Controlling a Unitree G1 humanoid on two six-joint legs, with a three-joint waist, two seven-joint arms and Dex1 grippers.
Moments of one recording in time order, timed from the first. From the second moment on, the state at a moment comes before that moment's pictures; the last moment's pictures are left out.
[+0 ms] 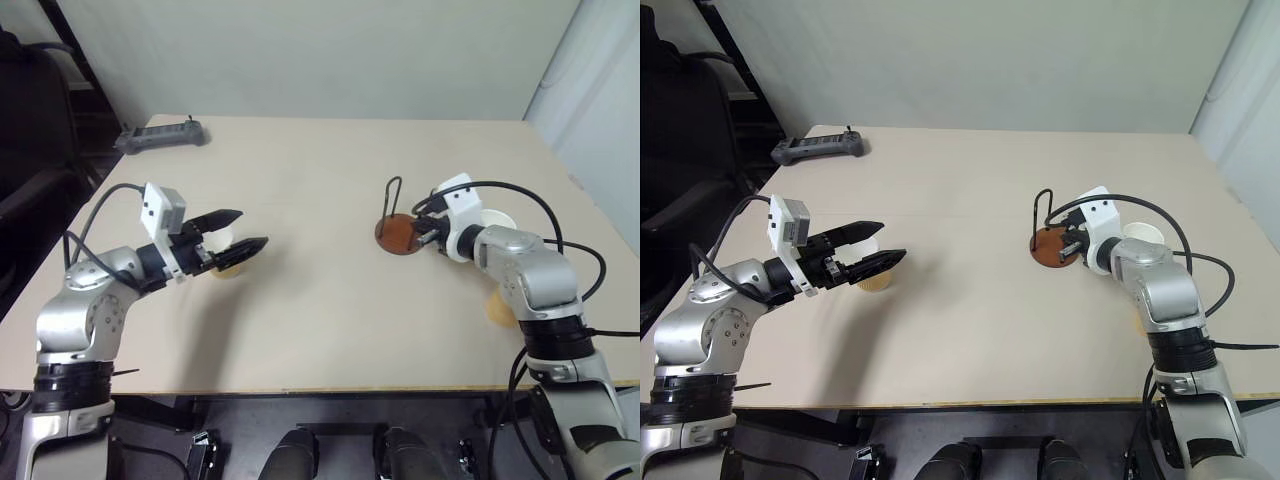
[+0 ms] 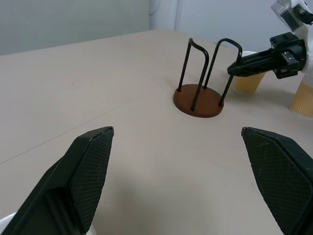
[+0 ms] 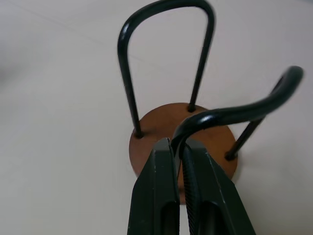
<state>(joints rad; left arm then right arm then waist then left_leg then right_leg) -0.42 0.72 0.25 0.01 -0.60 0.50 -0.98 -0.70 -0.49 0.06 -0.04 0.23 0.91 0.54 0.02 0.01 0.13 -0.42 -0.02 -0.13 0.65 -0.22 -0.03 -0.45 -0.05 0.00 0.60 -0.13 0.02</state>
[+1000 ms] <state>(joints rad) -0.46 0.73 0.23 0.04 -0.58 0.50 -1.00 -0.76 -0.60 0.15 -0.05 0.33 0.96 0.89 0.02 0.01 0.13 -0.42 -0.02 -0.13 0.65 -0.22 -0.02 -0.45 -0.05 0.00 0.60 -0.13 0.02</state>
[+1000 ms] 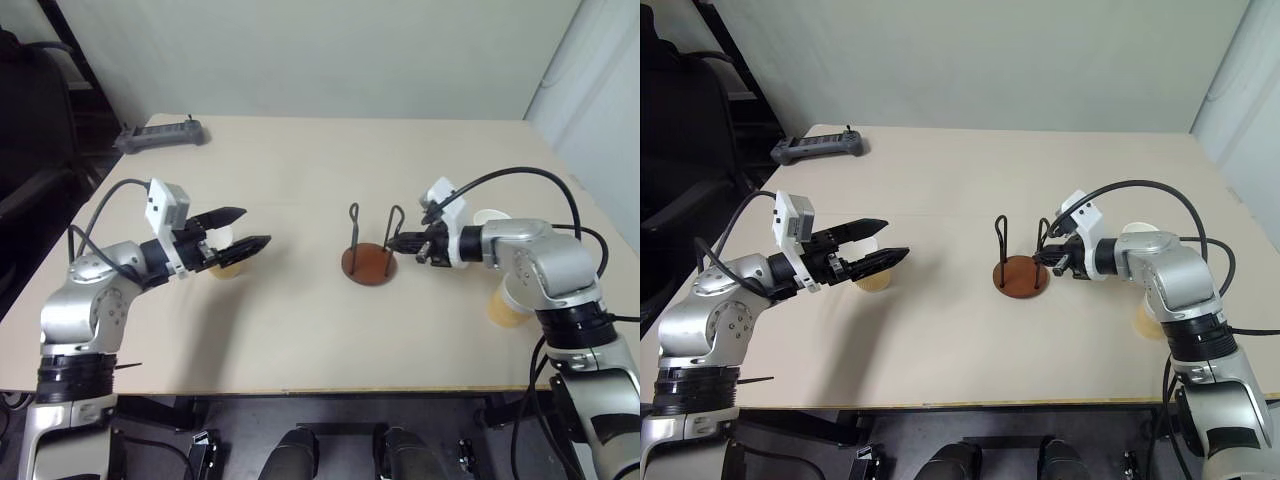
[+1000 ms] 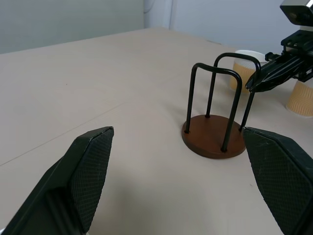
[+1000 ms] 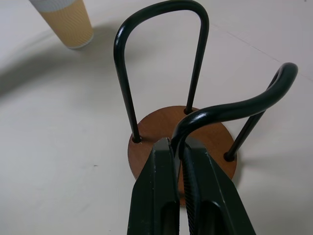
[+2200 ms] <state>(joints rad) -0.47 0.73 0.22 0.05 -0.58 0.50 -1.01 -0.77 -0.75 0.17 -0.09 0.37 0.94 1.00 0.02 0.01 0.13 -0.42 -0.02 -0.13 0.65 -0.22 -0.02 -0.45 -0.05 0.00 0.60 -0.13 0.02</state>
